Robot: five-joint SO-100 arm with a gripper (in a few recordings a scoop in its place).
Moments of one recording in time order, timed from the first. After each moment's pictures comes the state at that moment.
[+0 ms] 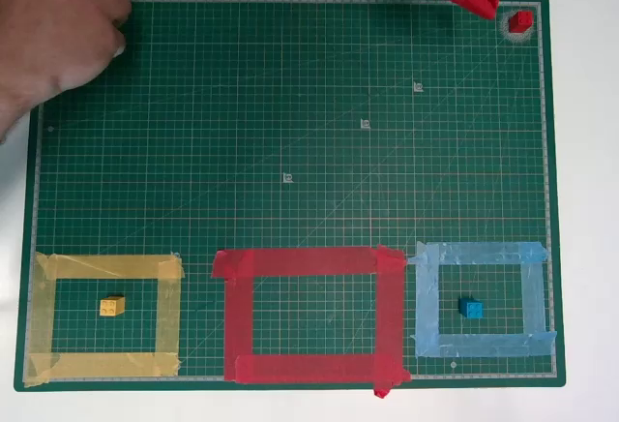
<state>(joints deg) -66.2 145.1 162.4 19.8 -93.7</state>
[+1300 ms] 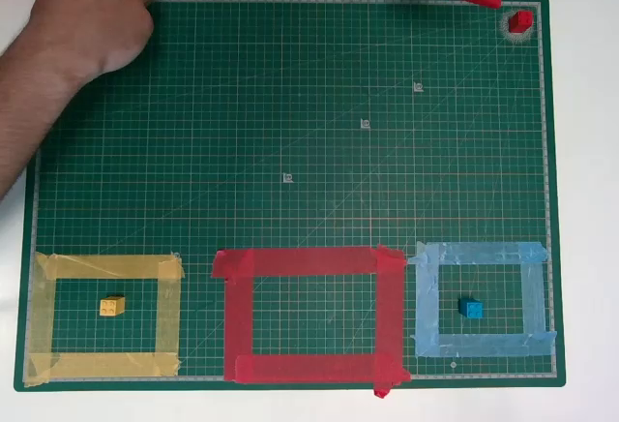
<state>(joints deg) -74.2 136.1 172.9 -5.1 -92.6</state>
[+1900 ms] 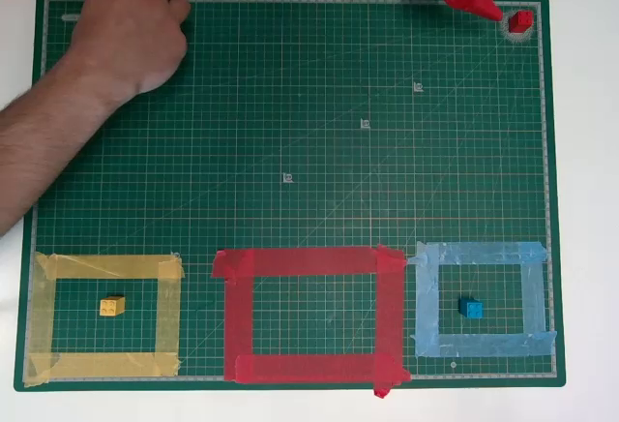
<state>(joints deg) -74.3 111.6 159.3 -8.3 -90.6</state>
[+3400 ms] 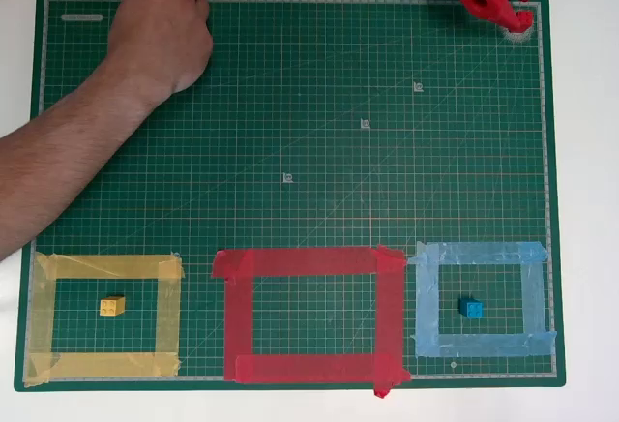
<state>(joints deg) -75.2 97.2 147.7 -8.3 -90.6</state>
